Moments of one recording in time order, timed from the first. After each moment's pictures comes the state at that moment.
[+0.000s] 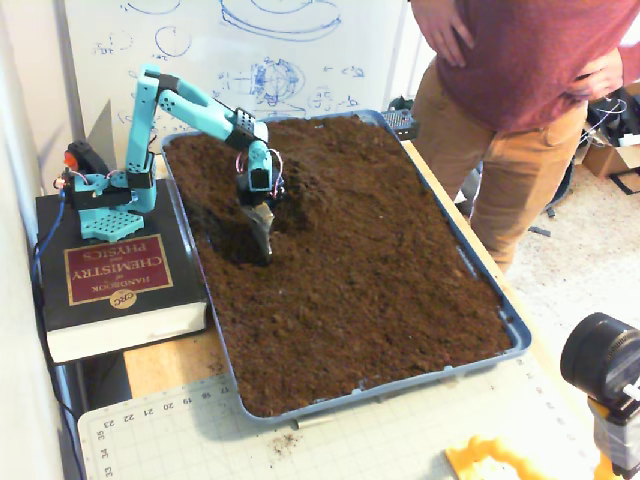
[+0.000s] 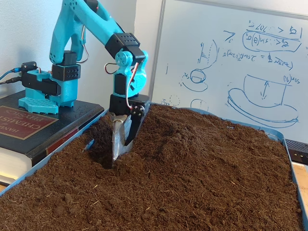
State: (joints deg) arm 16.1 76.5 113.5 46.1 -25.5
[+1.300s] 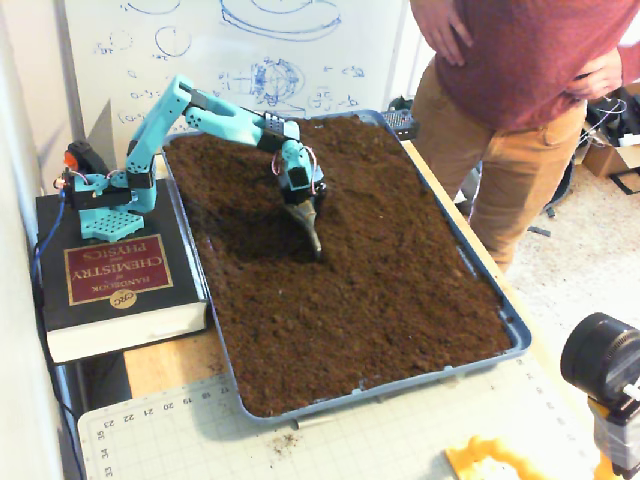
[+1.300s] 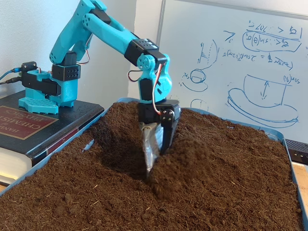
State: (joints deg) arm 16.1 58.6 79.9 46.1 -18.0
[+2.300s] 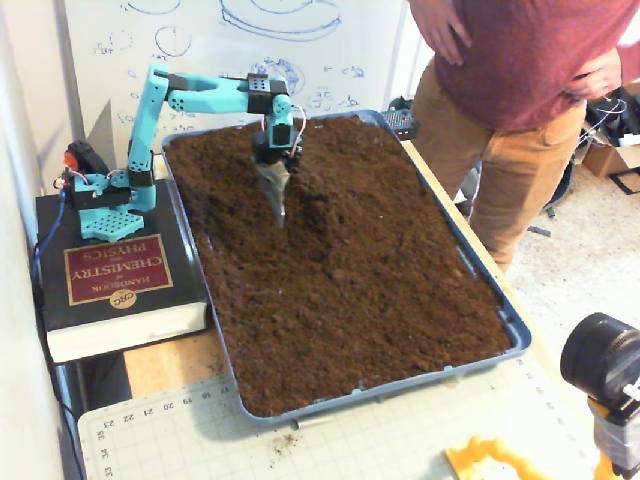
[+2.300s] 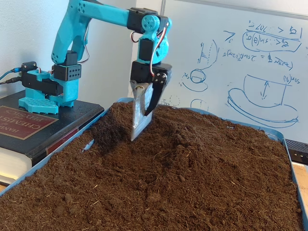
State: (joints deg) arm 9.3 73.8 82.1 83.8 -17.7
